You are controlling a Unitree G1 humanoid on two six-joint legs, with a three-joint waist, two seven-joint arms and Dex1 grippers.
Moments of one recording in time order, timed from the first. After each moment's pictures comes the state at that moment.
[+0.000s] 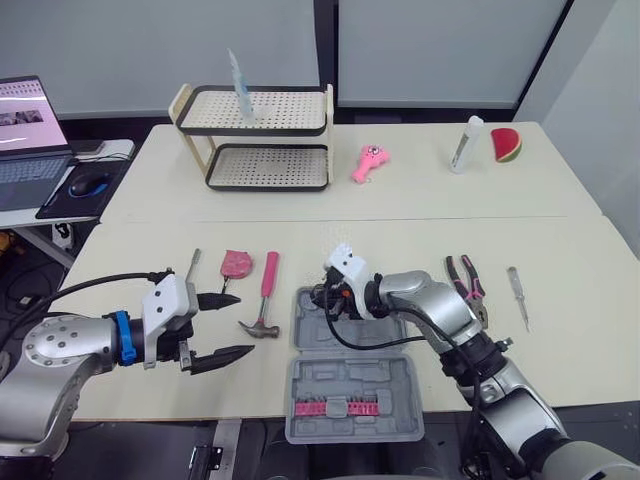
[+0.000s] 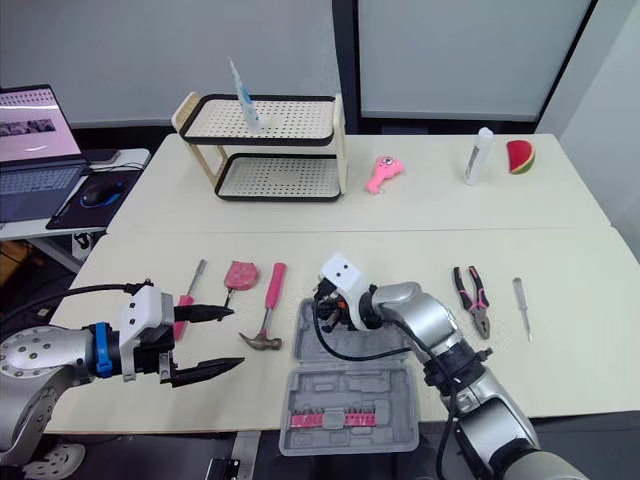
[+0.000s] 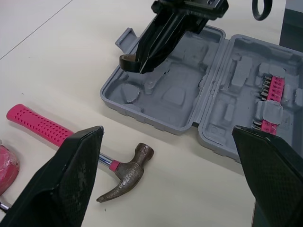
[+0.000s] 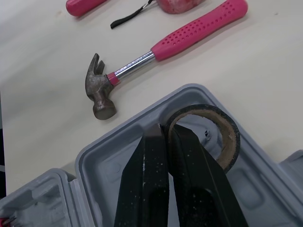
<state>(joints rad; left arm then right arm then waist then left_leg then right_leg) 0.12 0.92 0.24 -0.31 -0.47 0.34 -1.16 -0.62 -0.12 0.42 0.09 0.14 0.90 0.71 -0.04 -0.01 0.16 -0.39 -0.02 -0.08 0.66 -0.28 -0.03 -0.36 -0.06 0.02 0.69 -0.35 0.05</state>
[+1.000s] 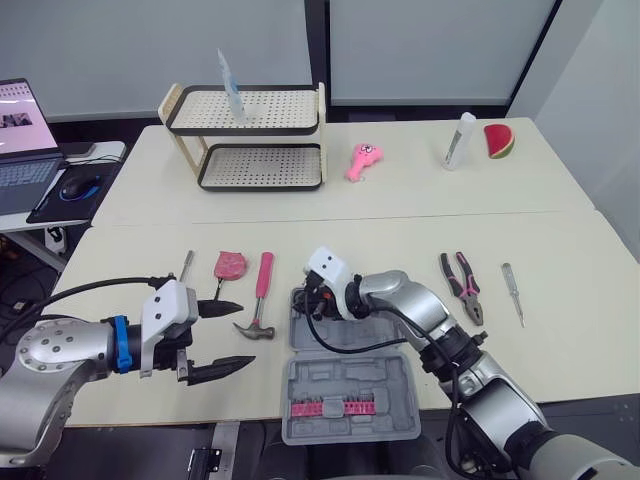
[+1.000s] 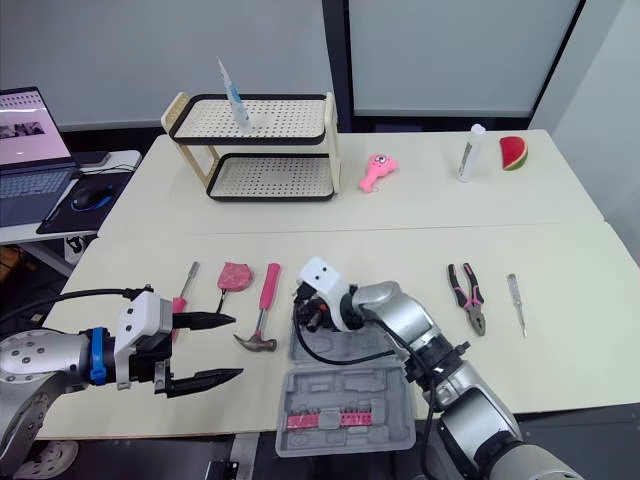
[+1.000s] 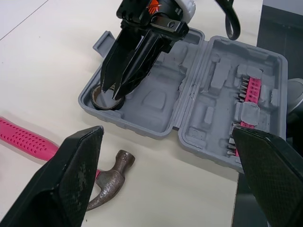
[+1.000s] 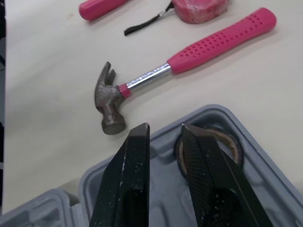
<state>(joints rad) 0.15 0.94 0.26 -0.38 -0.50 0.38 -1.19 -0.67 -0.08 0.45 0.18 0.13 0.79 0.75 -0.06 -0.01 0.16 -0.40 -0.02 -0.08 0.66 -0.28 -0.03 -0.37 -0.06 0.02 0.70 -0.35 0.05</state>
